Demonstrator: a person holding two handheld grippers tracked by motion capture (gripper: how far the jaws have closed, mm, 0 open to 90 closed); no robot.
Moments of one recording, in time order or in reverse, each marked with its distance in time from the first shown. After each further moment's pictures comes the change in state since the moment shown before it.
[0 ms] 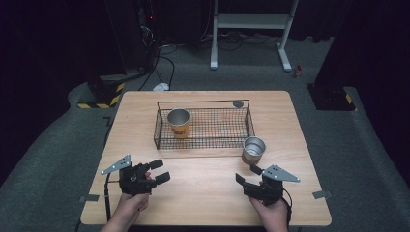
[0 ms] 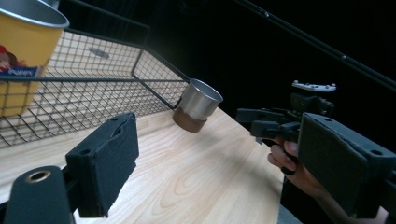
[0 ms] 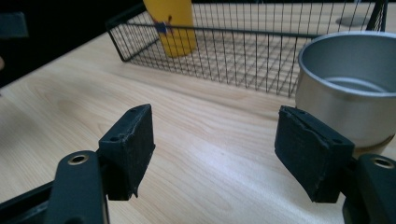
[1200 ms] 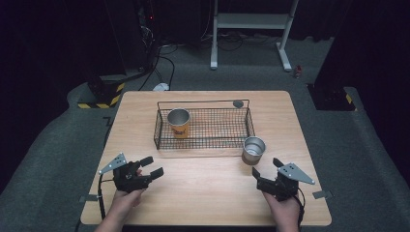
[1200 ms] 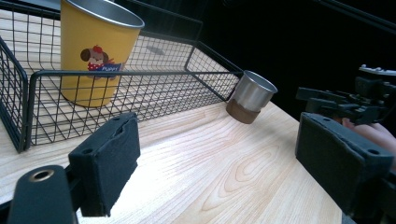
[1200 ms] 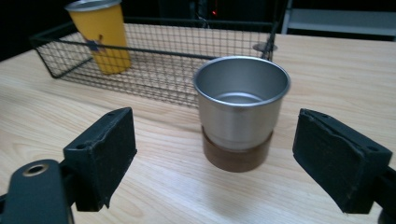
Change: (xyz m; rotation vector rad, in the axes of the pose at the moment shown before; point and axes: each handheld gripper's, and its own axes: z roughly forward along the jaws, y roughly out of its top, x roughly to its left) left arm 0.021 -0.003 -0.012 0.029 0.181 0.054; right arm -0.034 -0.003 -0.016 -0.063 -0.236 -0.037
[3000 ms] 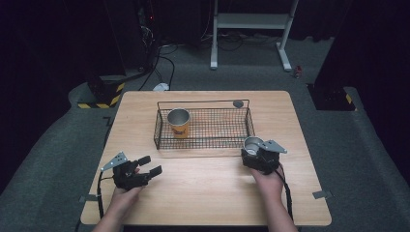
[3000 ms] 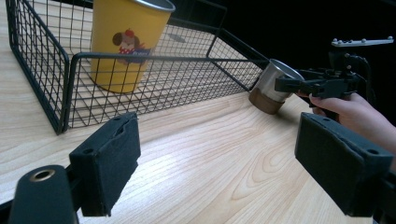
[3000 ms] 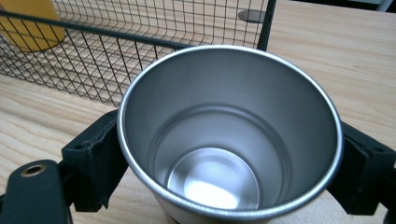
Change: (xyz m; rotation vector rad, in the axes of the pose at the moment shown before) left arm 0.014 -0.003 0.002 0.046 0.072 0.009; right arm -0.008 0.019 0.093 0.151 -0.089 -0.021
